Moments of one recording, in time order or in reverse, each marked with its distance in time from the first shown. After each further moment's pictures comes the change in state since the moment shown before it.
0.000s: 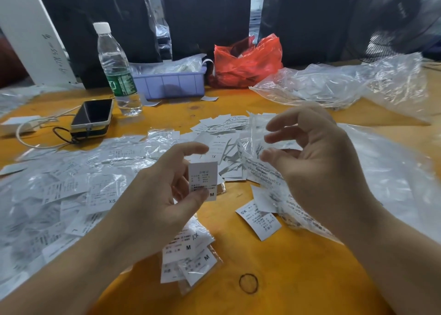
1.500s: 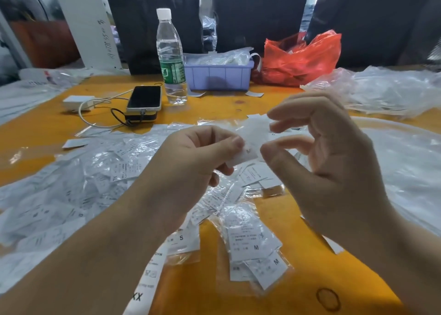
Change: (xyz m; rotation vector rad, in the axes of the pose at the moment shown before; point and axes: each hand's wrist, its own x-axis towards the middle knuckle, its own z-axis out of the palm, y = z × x) left_hand 0.009 0.003 -0.041 -0.731 0.151 -0.444; right_hand 0.003 -0.026 0.070 0.146 -0.169 -0.300
